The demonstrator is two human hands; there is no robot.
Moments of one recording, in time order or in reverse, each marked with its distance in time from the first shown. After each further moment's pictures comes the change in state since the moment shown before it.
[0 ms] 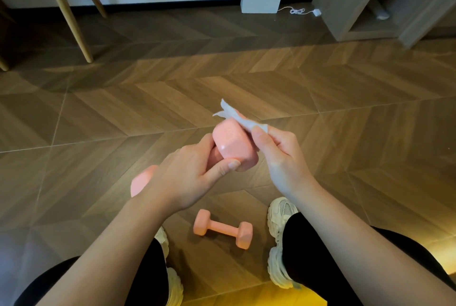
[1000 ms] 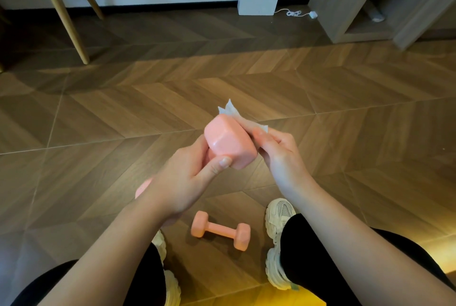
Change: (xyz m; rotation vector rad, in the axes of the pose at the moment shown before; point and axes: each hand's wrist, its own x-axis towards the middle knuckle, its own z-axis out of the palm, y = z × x) left_hand -0.006 0.005 0.001 -0.333 0.055 0.009; right_hand 0.007 0.004 -0.004 0.229 -0.019 0.069
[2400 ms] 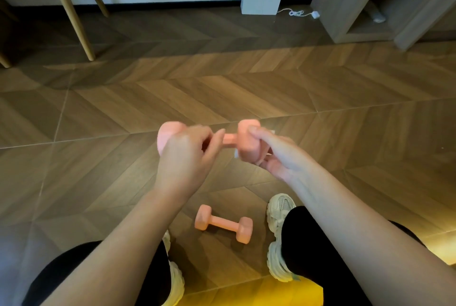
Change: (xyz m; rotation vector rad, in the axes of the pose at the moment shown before) left_hand 0.005 -0.014 0.004 0.302 0.432 0.154; right_hand 0.011 0.005 0.004 0.244 0.304 0.645
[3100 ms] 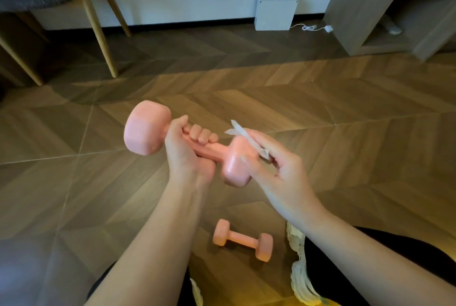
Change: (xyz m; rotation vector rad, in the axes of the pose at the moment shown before) left_hand 0.041 0.005 -0.024 -1.724 0.507 -0.982; right_hand -0.034 0.026 0.036 -0.523 -0.195 -0.875
